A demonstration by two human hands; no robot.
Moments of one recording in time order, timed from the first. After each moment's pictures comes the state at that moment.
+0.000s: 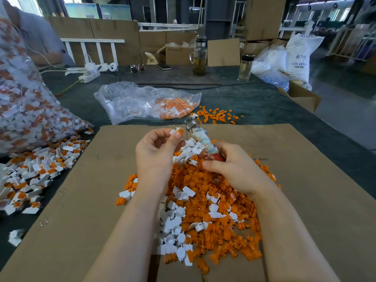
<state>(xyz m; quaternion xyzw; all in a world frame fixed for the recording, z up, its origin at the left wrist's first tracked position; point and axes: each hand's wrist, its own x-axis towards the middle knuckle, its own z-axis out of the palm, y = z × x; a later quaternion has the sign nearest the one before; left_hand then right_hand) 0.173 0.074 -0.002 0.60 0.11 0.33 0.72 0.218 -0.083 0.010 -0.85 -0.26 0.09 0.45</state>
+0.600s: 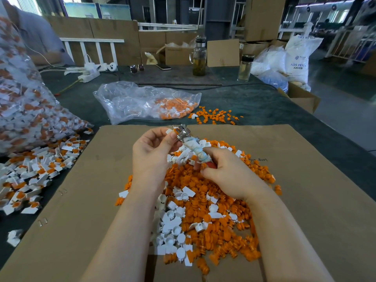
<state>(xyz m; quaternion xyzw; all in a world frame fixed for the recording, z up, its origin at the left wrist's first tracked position) 0.172 0.084 -0.005 0.58 0.08 0.31 0.74 0.217 -0.076 0.003 -0.85 -0.33 0.10 0.39</state>
